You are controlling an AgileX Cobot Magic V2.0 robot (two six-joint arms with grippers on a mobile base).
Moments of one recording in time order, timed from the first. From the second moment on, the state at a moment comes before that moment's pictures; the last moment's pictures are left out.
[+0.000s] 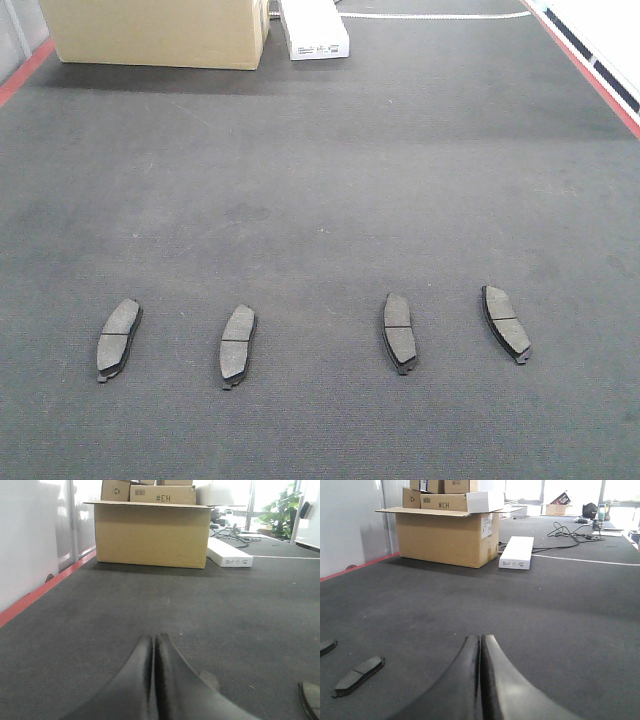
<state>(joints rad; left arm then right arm) 0.05 -0.01 0.03 0.02 0.07 -0.12 0.42 0.09 -0.33 -0.17 0.38 0.13</state>
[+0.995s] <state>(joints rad) 0.05 -0.01 0.03 0.02 0.07 -0.12 -0.01 -0.01 0.03 0.03 0.05 -0.06</state>
